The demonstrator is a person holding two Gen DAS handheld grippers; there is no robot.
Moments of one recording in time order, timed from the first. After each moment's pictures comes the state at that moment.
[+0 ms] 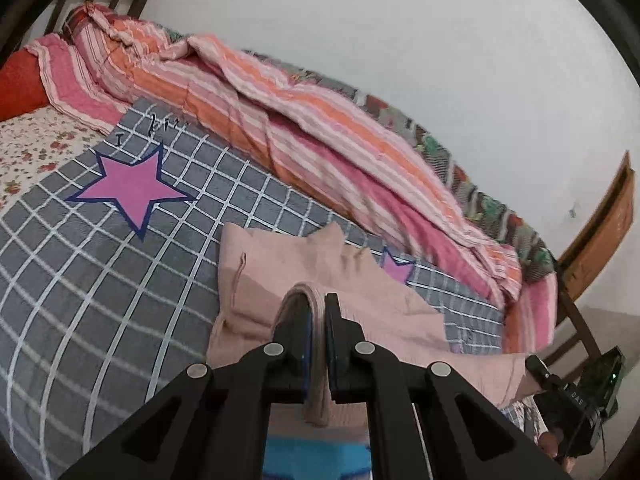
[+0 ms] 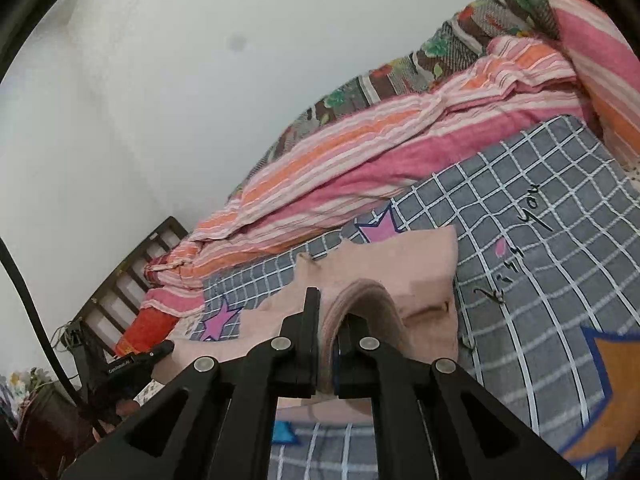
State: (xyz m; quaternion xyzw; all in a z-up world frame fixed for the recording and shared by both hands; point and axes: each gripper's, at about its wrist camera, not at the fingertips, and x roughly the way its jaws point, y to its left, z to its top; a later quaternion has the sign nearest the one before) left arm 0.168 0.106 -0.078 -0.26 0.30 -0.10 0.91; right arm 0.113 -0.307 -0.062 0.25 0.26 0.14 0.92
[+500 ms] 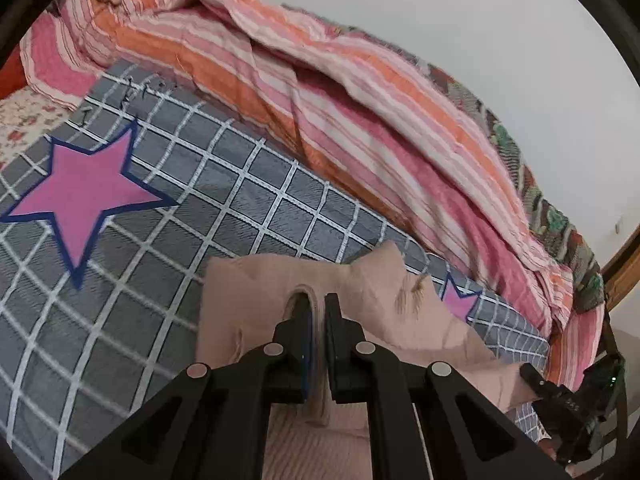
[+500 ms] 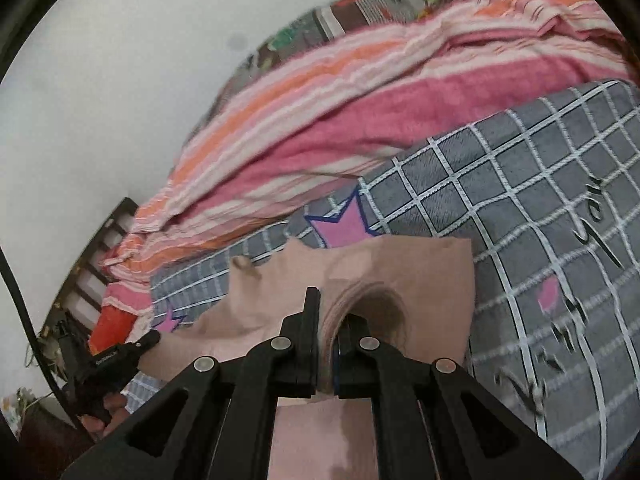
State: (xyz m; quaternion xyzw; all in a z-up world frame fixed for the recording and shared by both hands) left arm 0.305 0.100 -0.121 -0.27 0.36 -0.05 0.89; right arm 0.274 -0.311 -0.118 0.24 0.35 0.11 0.90
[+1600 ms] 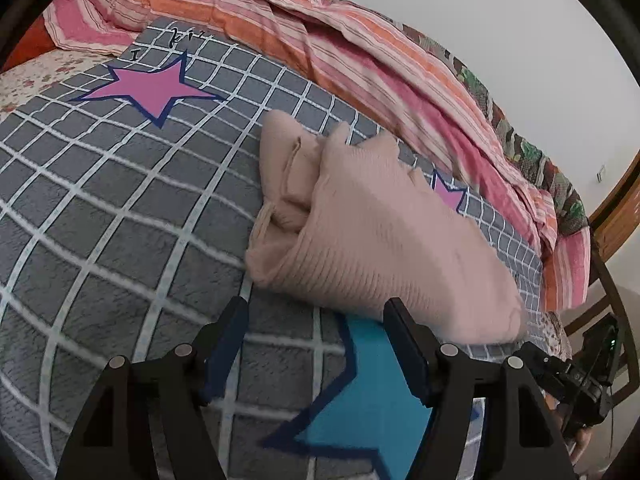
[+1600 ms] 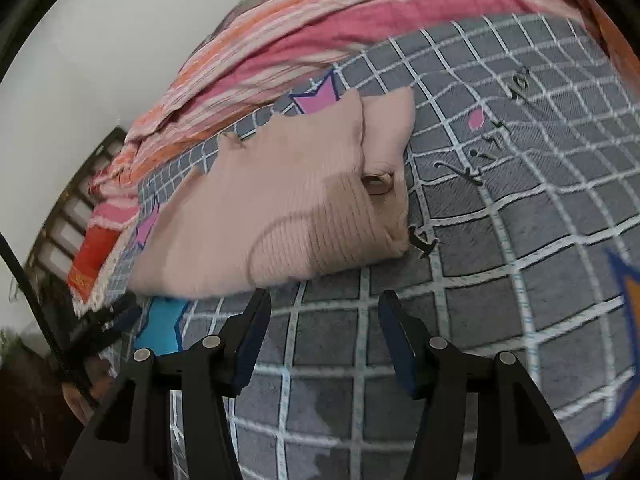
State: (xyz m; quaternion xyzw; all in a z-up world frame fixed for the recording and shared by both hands) left arm 0.168 0.103 -0.175 -0.25 0.38 -0.10 0.89; right arm 0.143 -0.307 -0.166 0.20 0.43 0.11 0.87
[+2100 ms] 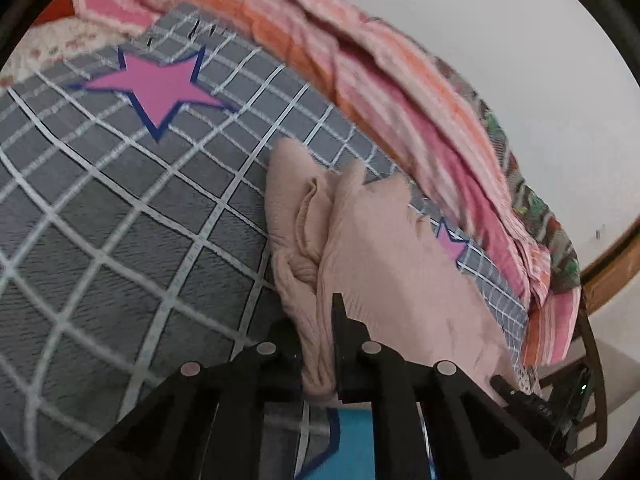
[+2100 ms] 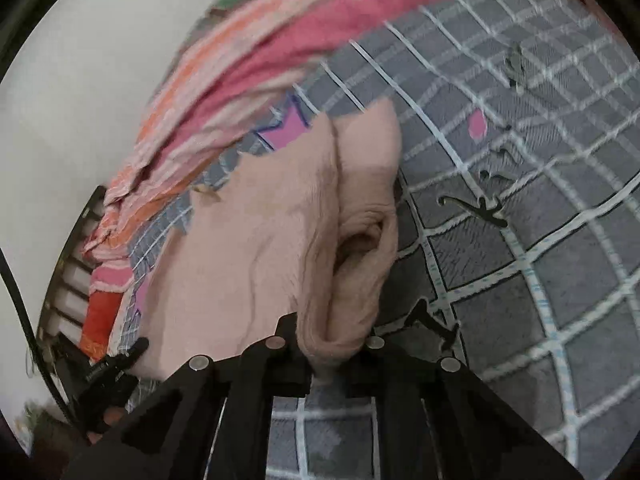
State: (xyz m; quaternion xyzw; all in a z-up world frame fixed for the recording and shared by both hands) left arm 0.191 0.120 -0.170 -0.31 0.36 -0.08 0.87; right arm 0.185 -0.311 -0.165 0.27 0.41 0.08 0.87
